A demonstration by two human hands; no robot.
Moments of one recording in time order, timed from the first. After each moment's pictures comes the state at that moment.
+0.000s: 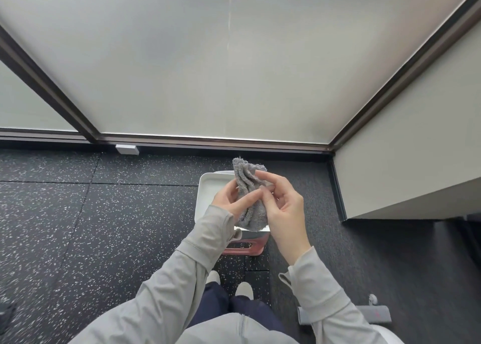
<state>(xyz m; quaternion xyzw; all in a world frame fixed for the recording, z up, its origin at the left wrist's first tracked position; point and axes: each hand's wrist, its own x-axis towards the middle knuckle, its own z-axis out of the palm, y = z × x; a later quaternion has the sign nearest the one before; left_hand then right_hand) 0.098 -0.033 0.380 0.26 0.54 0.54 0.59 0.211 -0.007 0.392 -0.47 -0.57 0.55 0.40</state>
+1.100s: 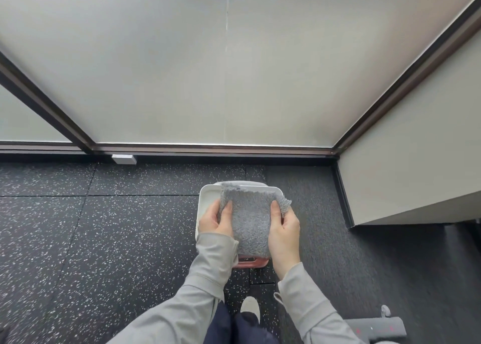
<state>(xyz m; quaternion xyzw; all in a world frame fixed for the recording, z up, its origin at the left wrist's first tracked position) 0.087 -0.018 0.322 0.17 0.66 0.60 0.41 0.190 0.018 0.316 -0.63 -0.47 0.50 0.35</state>
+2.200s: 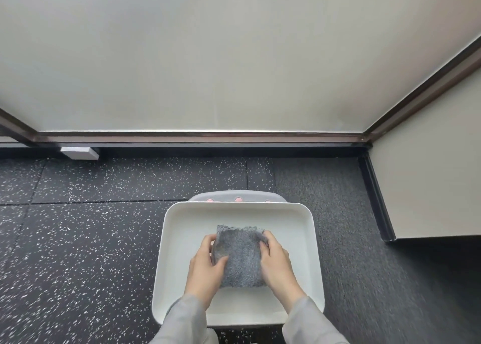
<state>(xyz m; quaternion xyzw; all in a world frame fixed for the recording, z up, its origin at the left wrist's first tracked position) 0.051 0.081 -0.010 0.25 0.78 0.31 0.49 0.185 0.142 -0.024 -0.66 -0.56 0.50 0.07</state>
